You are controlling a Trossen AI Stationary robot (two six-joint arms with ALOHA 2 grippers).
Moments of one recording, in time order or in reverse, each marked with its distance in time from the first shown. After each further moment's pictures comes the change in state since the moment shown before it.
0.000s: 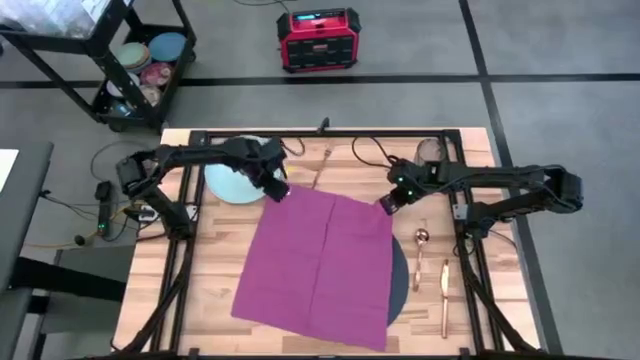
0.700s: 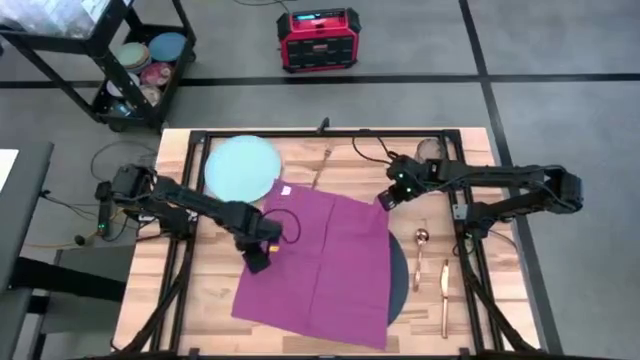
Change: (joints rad) left arm -0.600 -0.048 -0.213 0.005 0.090 -0.316; right arm -0.019 0.000 0.001 0.057 -0.008 -0.001
